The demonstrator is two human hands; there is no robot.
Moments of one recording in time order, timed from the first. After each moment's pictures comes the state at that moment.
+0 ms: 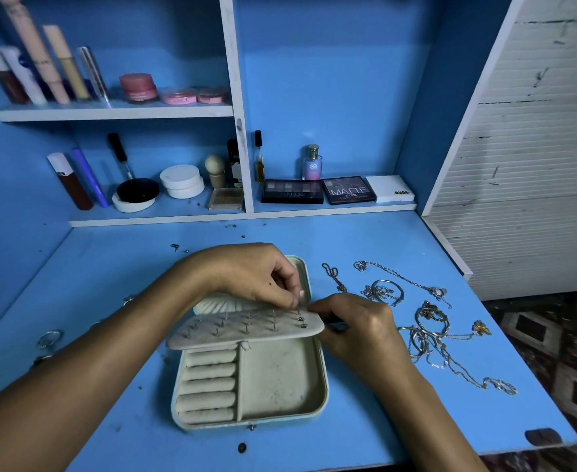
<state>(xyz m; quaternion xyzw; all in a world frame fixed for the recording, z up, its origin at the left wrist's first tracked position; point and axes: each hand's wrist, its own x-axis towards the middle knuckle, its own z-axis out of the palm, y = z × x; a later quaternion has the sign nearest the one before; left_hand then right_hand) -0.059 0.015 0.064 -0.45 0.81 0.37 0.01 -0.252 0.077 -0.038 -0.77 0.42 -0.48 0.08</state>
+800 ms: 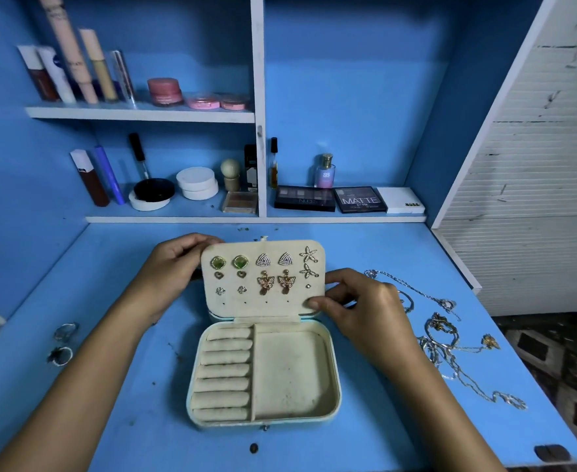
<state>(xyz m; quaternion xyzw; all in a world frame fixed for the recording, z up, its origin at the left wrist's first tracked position) 0.031 0.037 0.019 -0.56 0.52 0.40 -0.51 -0.242 0.065 -0.001 -0.69 0.53 -0.40 0.28</state>
